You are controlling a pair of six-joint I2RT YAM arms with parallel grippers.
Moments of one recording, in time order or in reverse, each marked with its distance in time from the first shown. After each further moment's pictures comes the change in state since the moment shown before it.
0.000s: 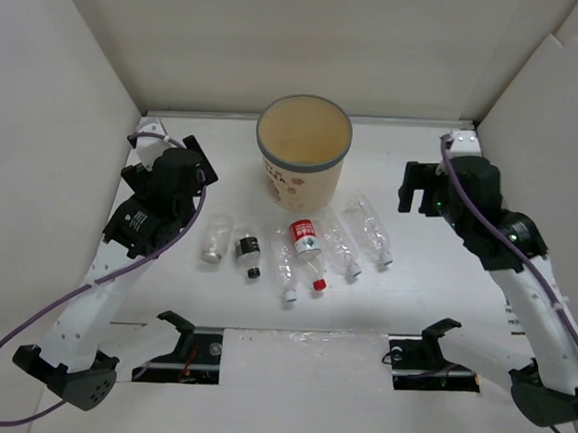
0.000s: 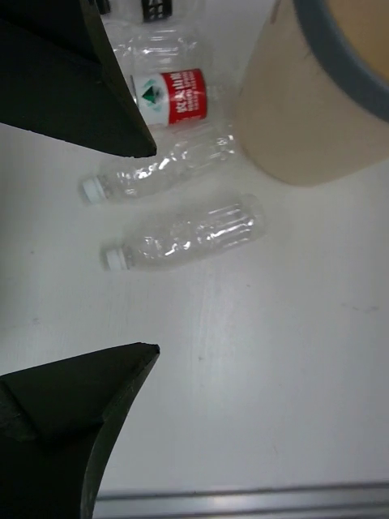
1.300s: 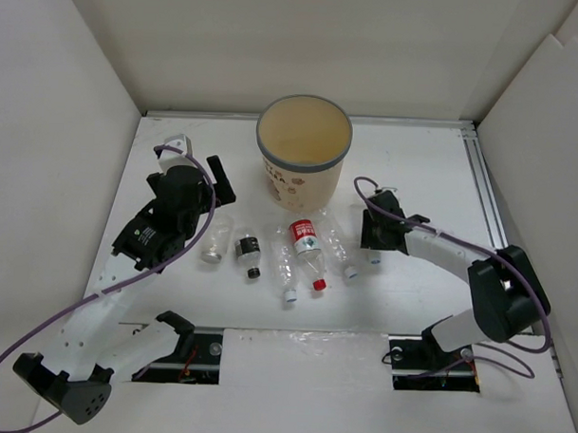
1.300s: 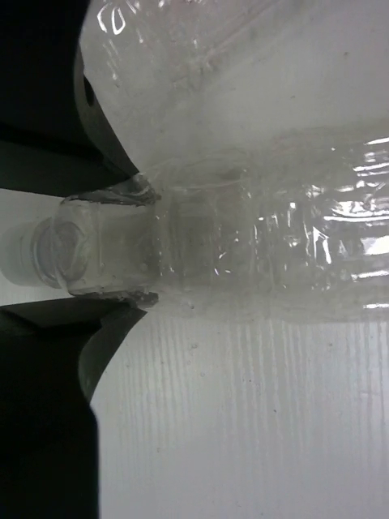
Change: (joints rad) left arm 0.000 -0.093 -0.233 0.192 0.311 0.092; right arm 0.028 0.507 -0.620 0.563 -0.103 0.254
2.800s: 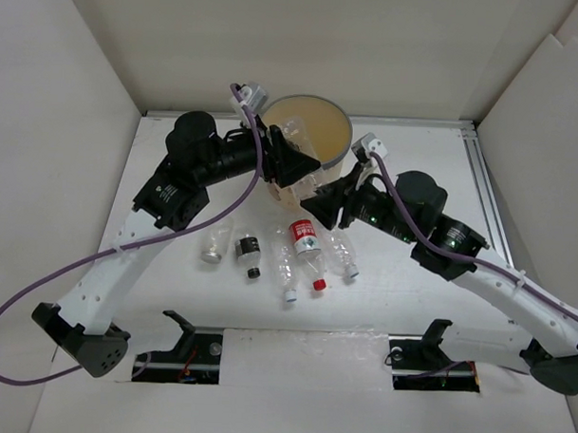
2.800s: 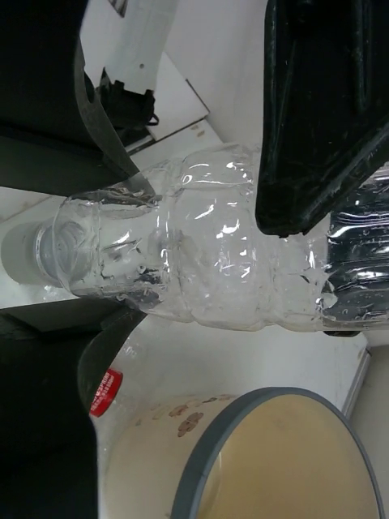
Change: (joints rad) left arm -0.089 0.290 0.365 0.361 0.988 0.095; right arm 0.433 -0.401 0.431 0.124 -0.322 -0.182
